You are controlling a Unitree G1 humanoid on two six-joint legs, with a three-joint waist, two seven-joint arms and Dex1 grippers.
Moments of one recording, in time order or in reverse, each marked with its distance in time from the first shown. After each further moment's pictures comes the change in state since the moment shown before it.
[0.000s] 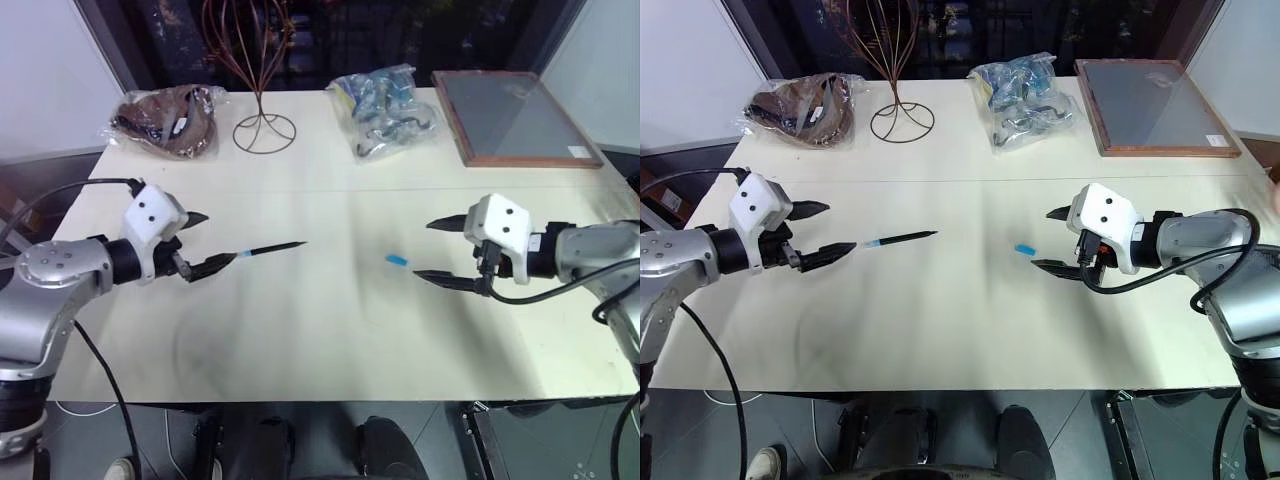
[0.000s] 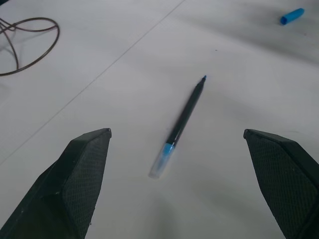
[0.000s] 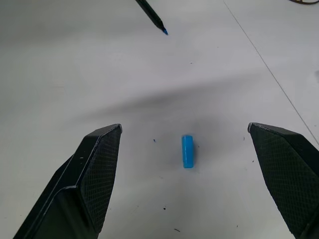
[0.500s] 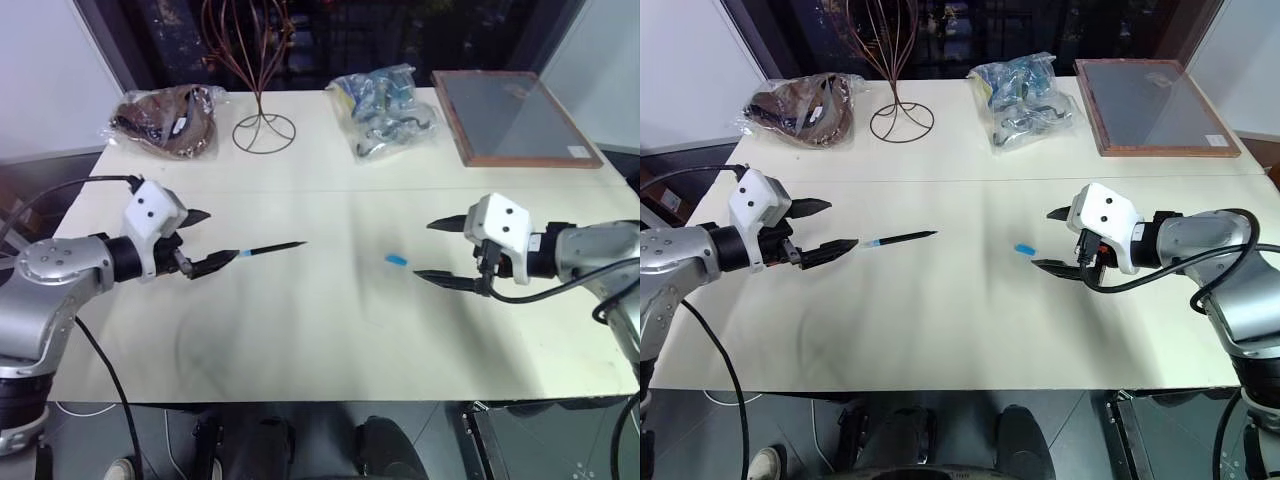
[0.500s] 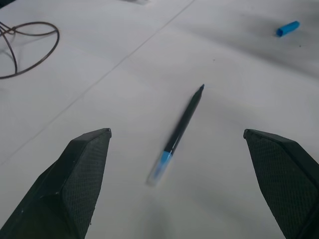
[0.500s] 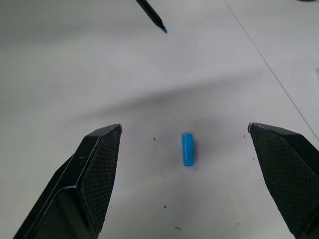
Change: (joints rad) left arm -0.018 -0.008 0.006 -0.003 -0.032 0.030 0.017; right arm -0.006 0.000 0.001 0.000 0.000 0.013 -0.003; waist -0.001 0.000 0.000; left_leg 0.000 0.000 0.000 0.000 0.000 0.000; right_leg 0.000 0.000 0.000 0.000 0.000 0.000
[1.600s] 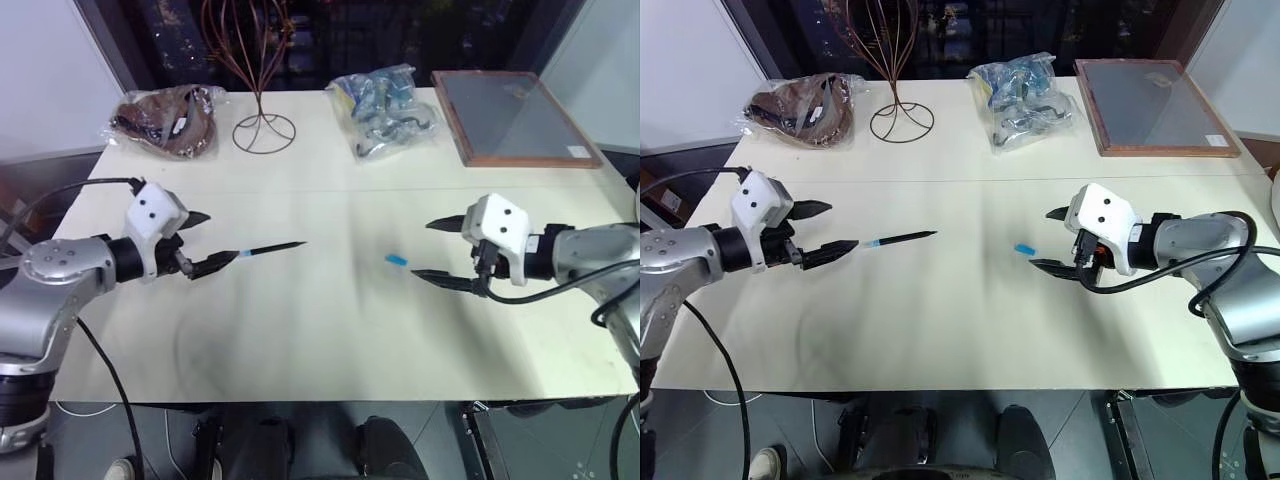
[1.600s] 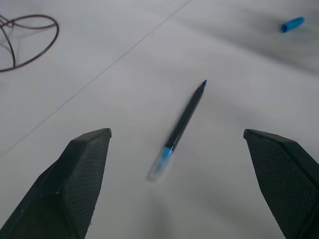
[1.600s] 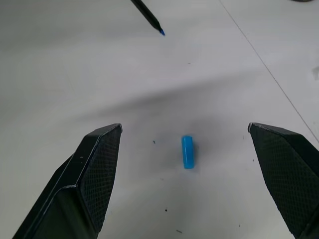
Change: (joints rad) left arm -0.030 -0.013 -0.041 0.072 0.024 -0.032 -0.010; right arm 0.014 0.004 0.000 -0.033 0.018 0.028 -0.044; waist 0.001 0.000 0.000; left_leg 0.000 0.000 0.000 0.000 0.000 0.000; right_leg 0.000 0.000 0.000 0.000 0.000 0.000
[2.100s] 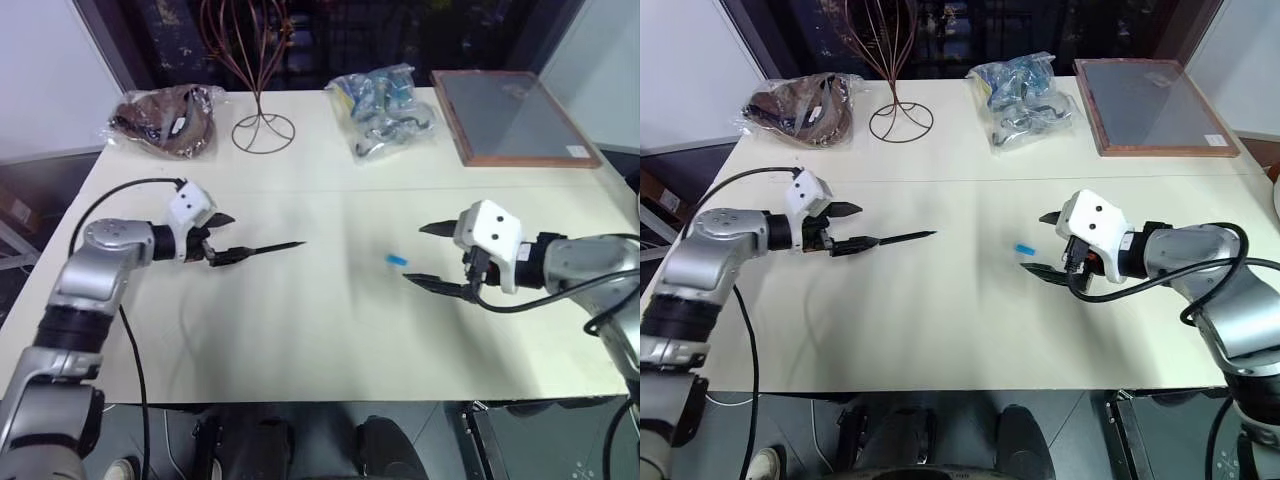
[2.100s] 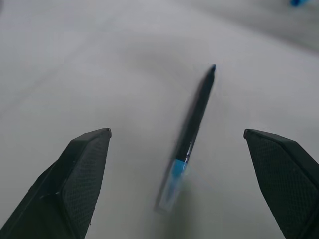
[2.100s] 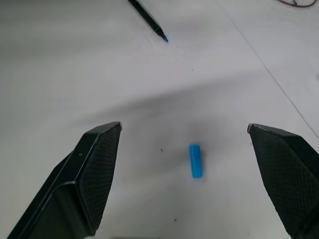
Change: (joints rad) left arm -0.350 -0.149 -0.285 0.686 0.218 -0.345 -0.270; right arm 0.039 0.066 -0.011 -0.116 0.027 0.085 -0.108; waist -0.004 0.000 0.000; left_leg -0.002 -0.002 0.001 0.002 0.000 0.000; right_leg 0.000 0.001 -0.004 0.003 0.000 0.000
